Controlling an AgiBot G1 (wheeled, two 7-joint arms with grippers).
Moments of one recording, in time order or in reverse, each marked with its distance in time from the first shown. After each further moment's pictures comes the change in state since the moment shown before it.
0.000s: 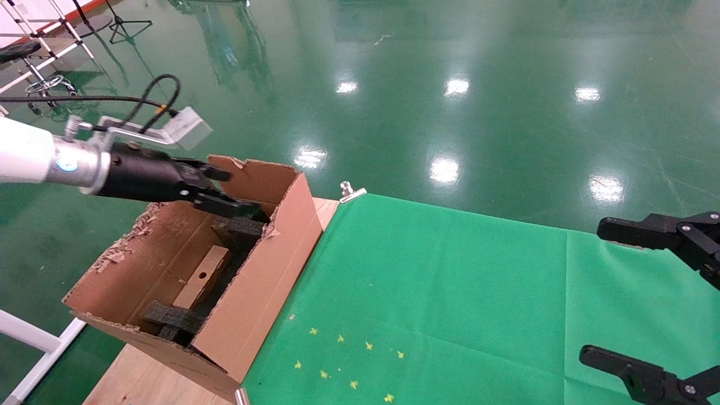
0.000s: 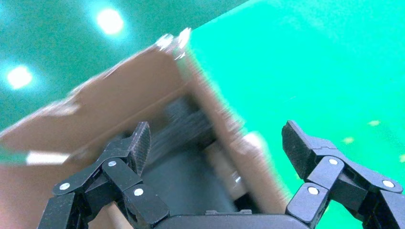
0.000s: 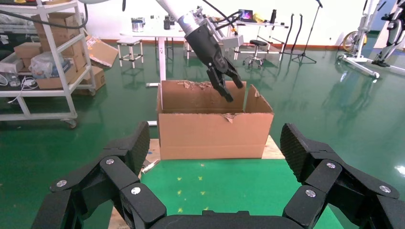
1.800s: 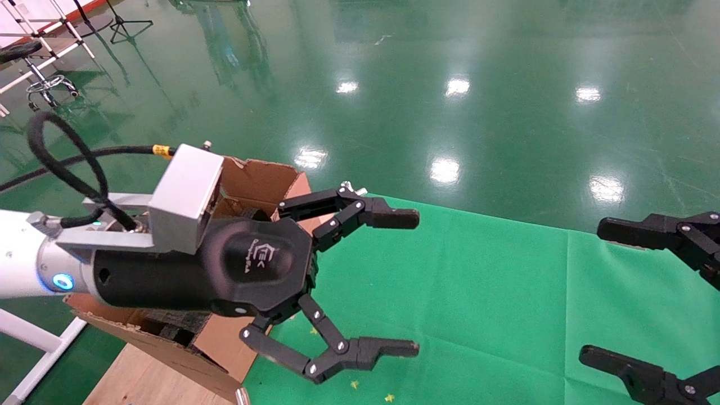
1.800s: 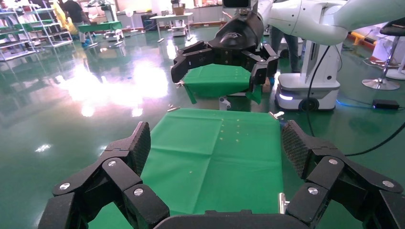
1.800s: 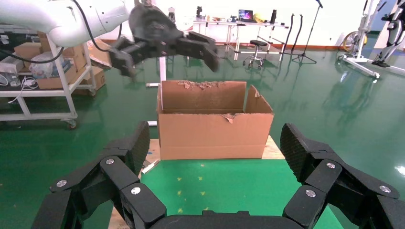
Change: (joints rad) left arm 0.747 -0.012 -0.725 -0.764 -0.615 0.187 0.195; right arm 0.000 0.000 -0.001 0.000 0.001 0.000 0.000
